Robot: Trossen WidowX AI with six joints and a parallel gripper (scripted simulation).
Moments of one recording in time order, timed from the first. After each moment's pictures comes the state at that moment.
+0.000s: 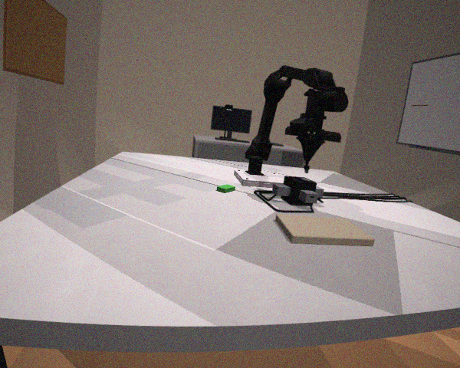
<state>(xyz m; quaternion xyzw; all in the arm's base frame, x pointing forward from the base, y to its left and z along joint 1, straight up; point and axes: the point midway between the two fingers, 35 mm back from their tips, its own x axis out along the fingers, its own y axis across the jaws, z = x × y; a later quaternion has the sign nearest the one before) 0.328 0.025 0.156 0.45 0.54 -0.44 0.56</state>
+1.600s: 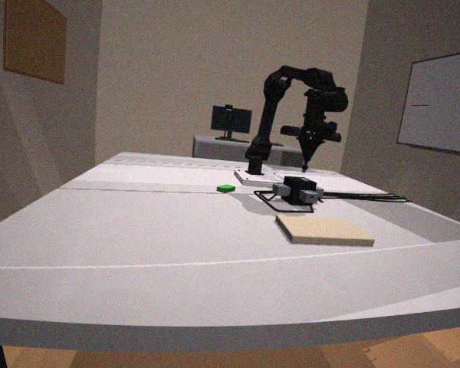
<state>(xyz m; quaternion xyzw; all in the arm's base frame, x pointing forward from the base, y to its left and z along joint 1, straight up) 0.327 0.025 0.156 0.04 0.69 -0.04 0.72</state>
